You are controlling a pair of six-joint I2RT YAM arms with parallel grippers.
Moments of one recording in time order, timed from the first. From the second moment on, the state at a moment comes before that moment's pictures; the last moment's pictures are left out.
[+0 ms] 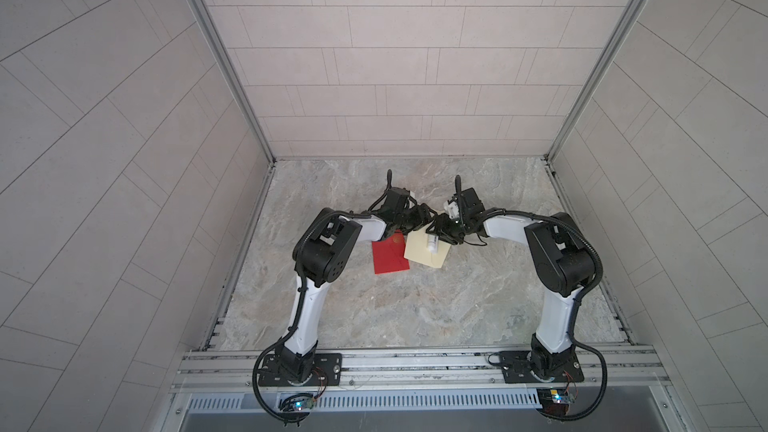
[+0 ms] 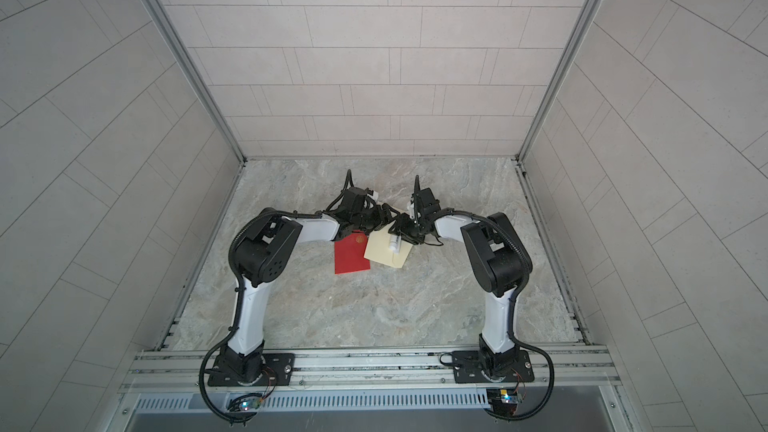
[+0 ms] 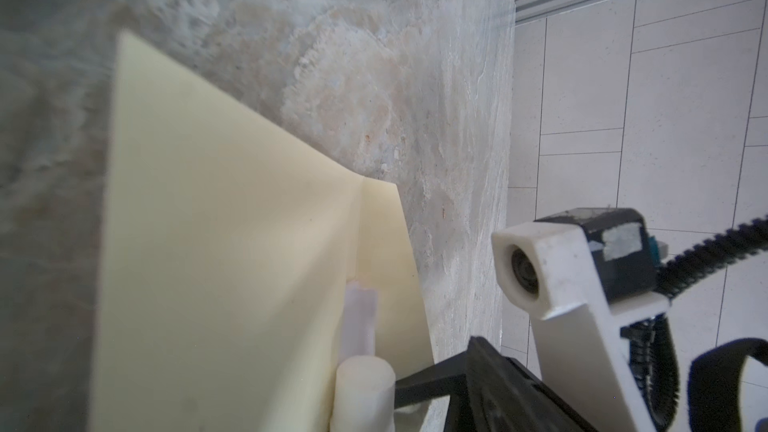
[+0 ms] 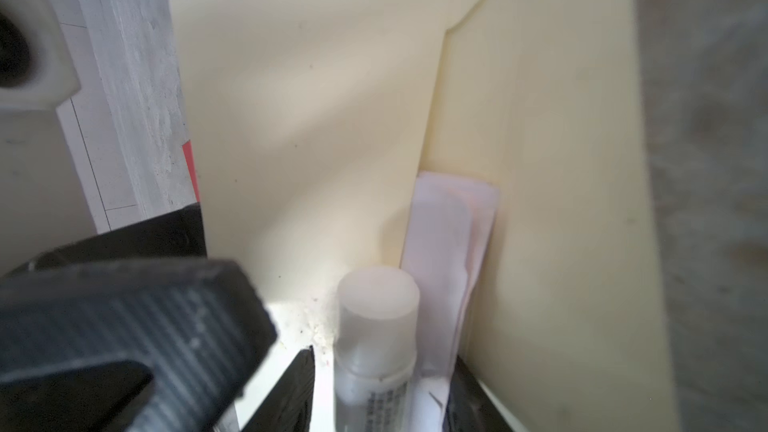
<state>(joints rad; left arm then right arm) -0.55 2.17 1.27 0.25 0.50 -0.96 0.35 1.92 1.12 -0.16 -0.51 0.75</state>
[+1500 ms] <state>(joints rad) -0.57 2.02 1.22 -0.14 0.47 -0.70 0.24 1.79 1.10 -0.58 -0.07 0.57</state>
